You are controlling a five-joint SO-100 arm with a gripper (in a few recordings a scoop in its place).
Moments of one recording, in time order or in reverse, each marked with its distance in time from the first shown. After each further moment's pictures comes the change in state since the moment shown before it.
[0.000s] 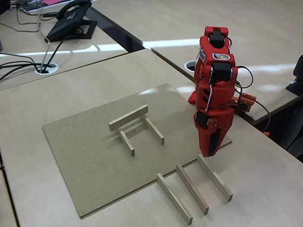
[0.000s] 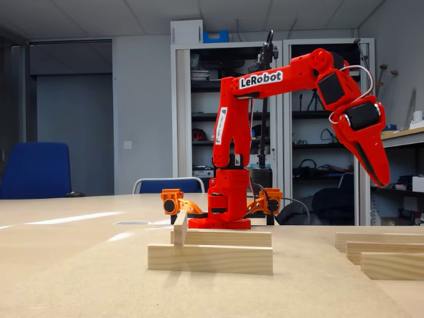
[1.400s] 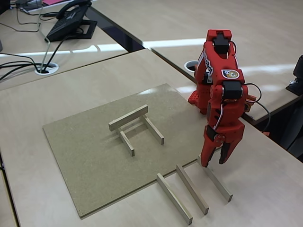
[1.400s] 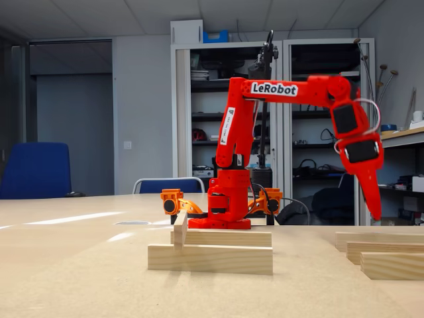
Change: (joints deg) arm -6.4 -6.4 5.8 -2.7 18.5
